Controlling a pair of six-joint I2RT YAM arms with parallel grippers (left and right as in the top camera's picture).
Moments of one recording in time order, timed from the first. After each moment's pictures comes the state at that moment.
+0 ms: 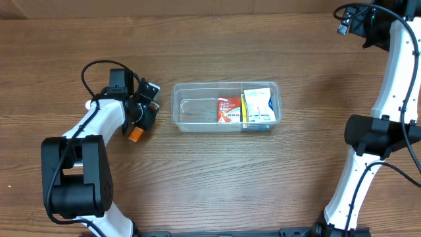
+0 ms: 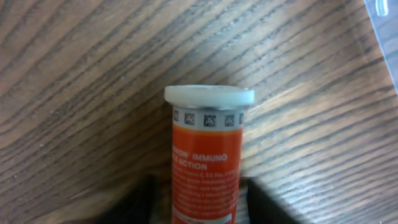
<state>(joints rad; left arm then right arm) 0.01 1.85 1.08 -0.51 0.12 0.46 -0.21 2.40 2.89 -1.64 -0.05 0.17</state>
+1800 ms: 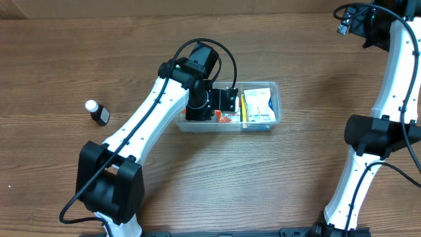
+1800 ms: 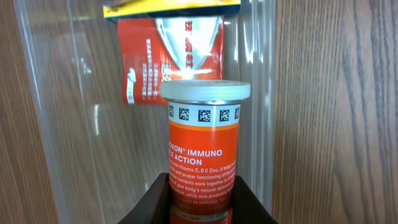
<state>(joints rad) -0.48 1.88 1.59 -1.04 0.16 1.13 -0.21 2.40 2.89 -1.64 -0.05 0.17</state>
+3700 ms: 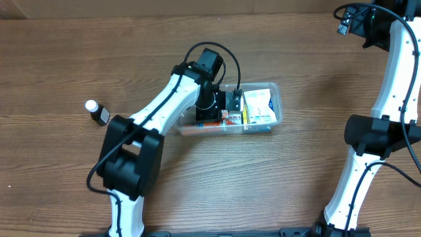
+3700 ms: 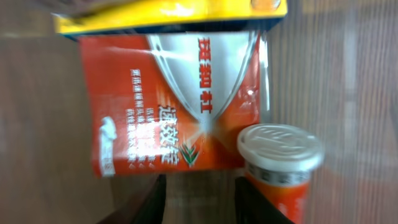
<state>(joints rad) -0.48 2.09 1.59 -0.91 0.27 1.09 -0.21 2.40 2.89 -1.64 -0.05 0.17</state>
